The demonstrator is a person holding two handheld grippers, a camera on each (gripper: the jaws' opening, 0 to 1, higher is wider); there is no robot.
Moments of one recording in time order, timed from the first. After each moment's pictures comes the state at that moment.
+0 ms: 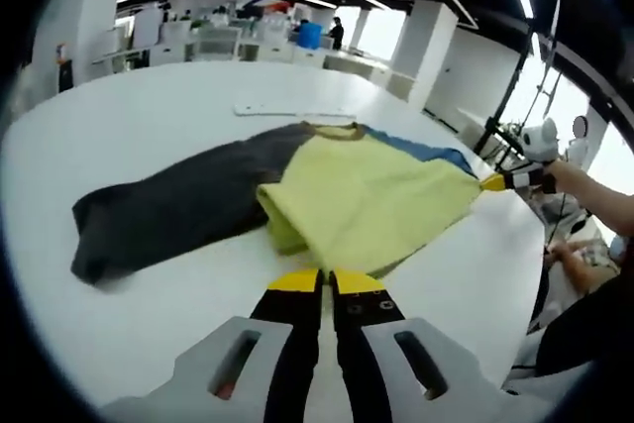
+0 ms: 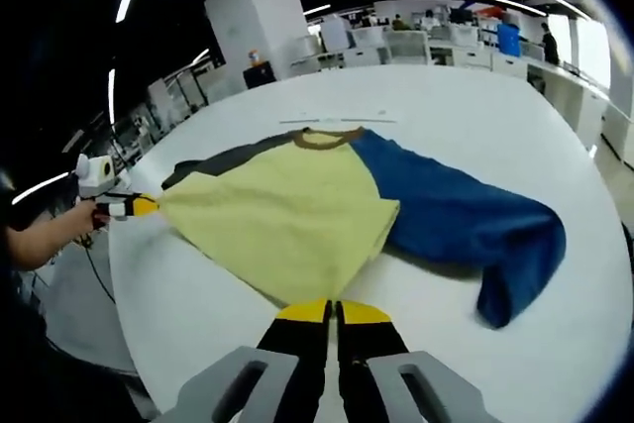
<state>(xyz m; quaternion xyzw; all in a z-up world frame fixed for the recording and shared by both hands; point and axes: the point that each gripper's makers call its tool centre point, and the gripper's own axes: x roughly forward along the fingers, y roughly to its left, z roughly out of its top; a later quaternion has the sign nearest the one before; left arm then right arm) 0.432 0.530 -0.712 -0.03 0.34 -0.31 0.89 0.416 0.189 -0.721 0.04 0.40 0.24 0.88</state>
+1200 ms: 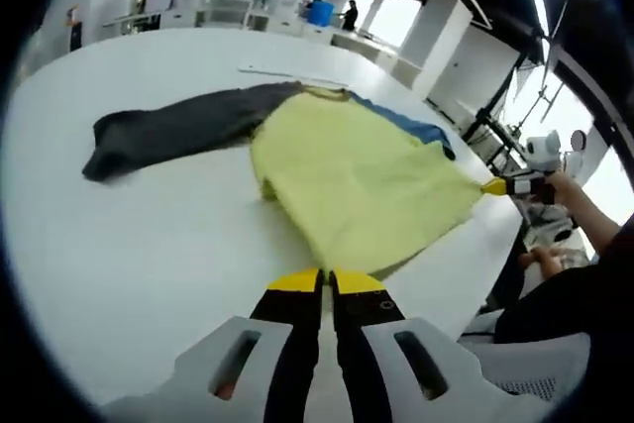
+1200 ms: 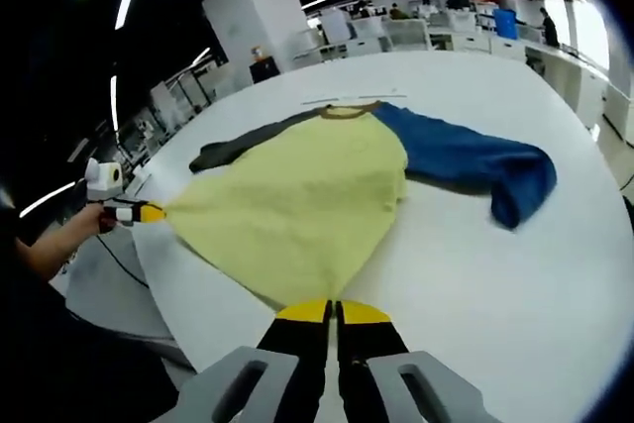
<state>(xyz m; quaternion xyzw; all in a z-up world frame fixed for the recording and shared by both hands) 0.336 0.544 -0.717 -0.07 0.40 -0.29 0.87 0.319 0.197 -0.718 0.06 0.42 0.25 0.87</state>
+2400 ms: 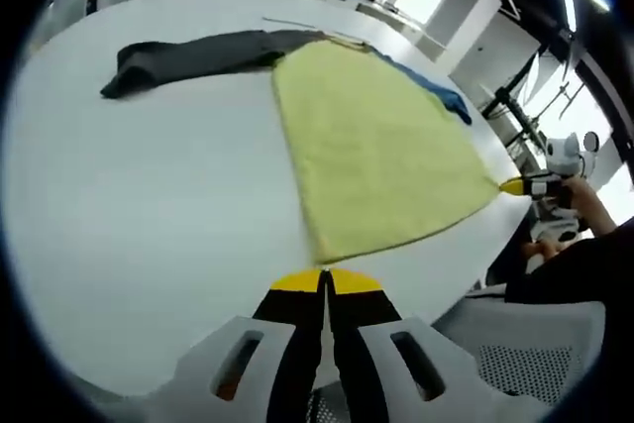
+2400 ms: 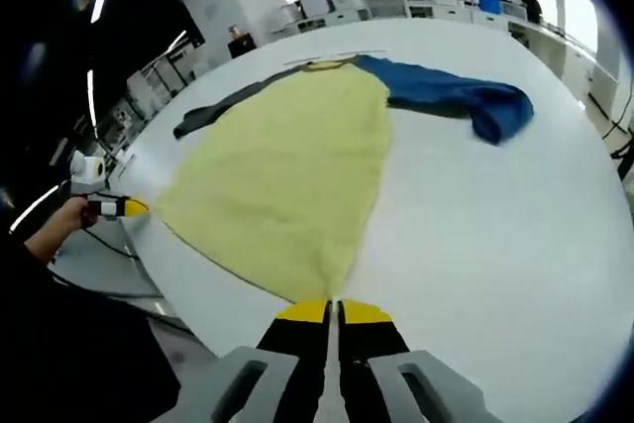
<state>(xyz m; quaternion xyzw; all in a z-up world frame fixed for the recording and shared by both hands) 0.283 0.553 -0.759 -0.07 0.47 -0.25 0.84 0.264 0.180 -0.755 0.05 0.48 0.21 0.85</state>
